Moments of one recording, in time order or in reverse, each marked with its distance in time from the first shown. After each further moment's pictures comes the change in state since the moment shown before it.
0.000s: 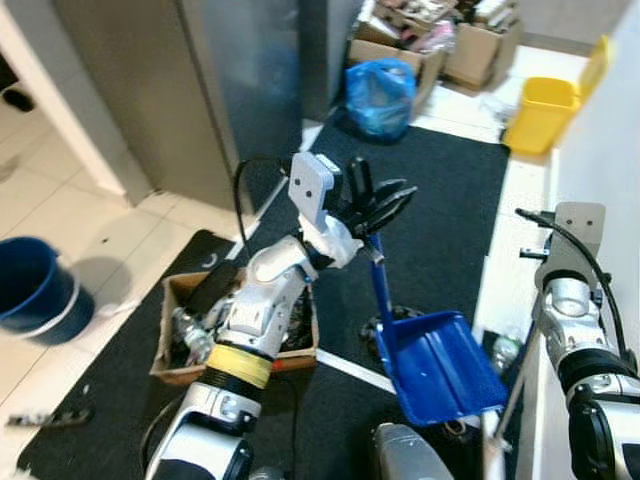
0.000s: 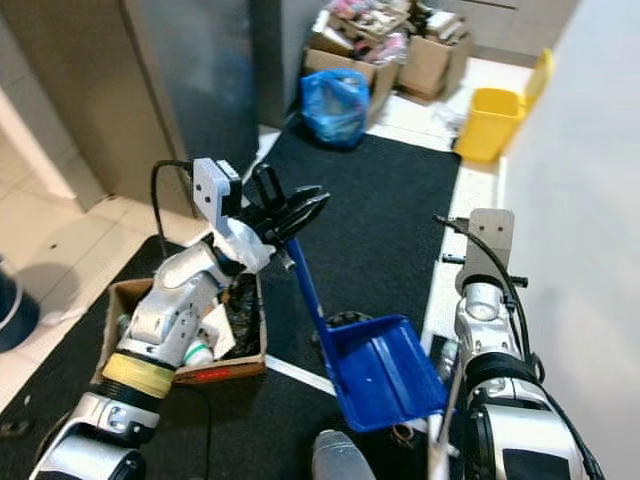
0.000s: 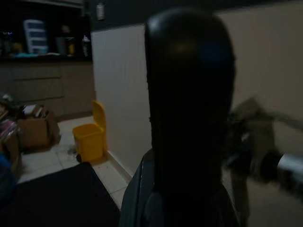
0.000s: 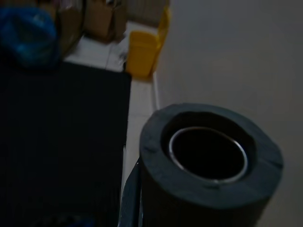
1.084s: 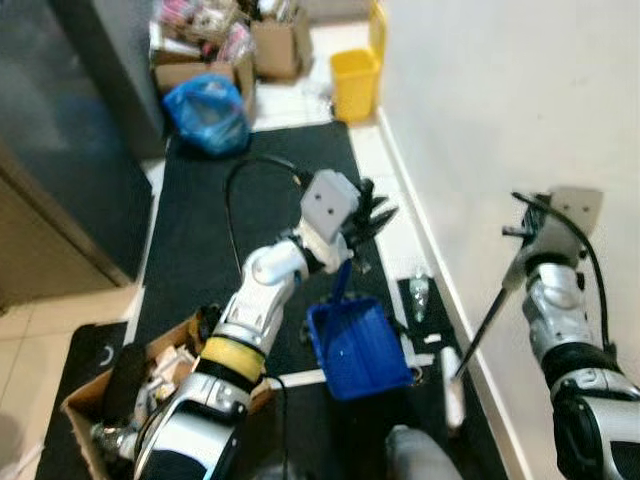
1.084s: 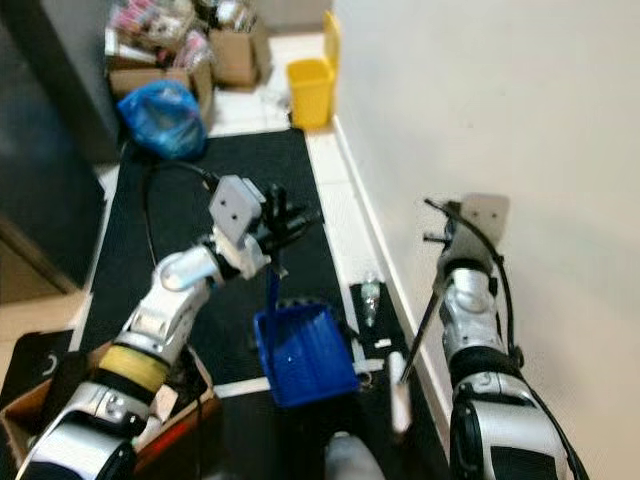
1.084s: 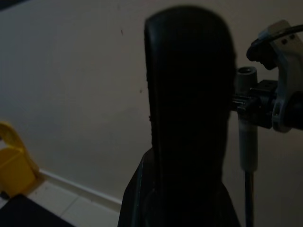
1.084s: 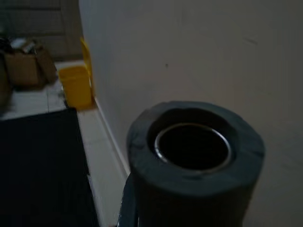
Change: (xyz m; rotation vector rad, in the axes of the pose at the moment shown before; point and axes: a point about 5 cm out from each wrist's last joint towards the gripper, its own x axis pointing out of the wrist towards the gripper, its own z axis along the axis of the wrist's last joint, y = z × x) left arm 0.007 0.000 -0.009 0.167 0.079 -0.003; right arm -0.003 0.028 0.027 0.214 -0.170 0.148
